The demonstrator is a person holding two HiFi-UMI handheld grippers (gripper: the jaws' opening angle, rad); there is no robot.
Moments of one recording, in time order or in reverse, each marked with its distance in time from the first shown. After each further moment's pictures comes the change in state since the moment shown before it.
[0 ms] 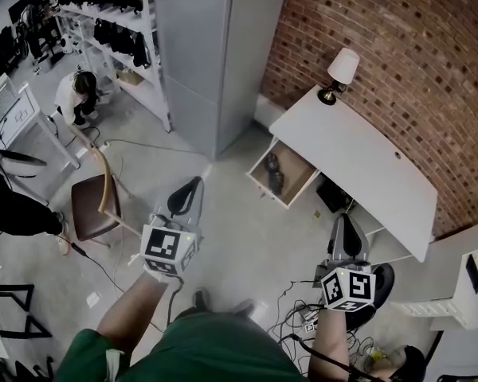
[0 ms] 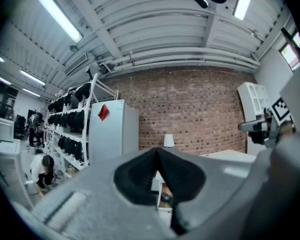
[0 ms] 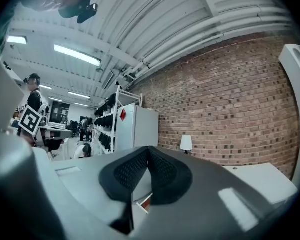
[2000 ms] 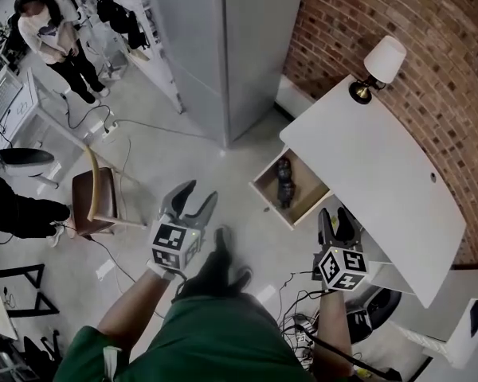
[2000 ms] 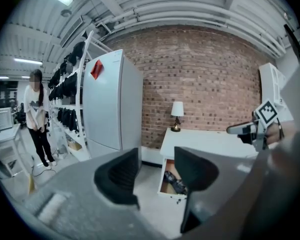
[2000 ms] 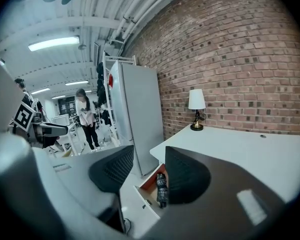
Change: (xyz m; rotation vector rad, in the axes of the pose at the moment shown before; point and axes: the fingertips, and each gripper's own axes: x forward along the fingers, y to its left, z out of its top) left arm 0.247 0.029 -0.156 -0.077 0.384 0.051; right arm 0.287 -0.133 -0.181 0.137 0.373 0.148
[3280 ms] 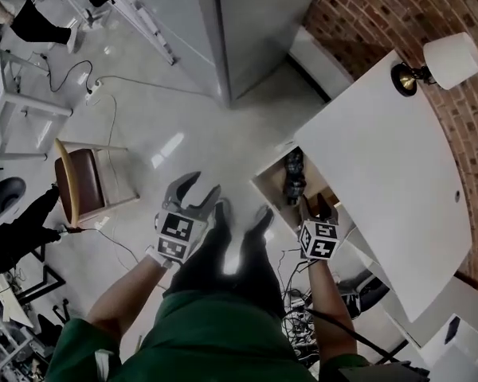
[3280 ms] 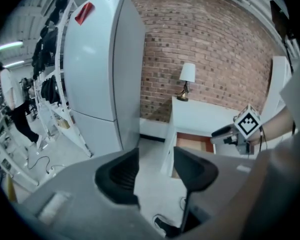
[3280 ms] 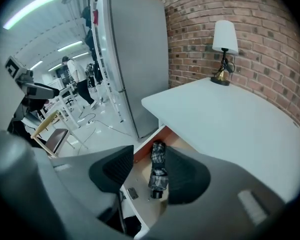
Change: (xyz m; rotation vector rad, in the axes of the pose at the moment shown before) left arm 0.238 0.100 -0.106 -0.029 0.311 -0.085; right arm 0.294 -0.055 -0.168 -0.066 0.487 0.020
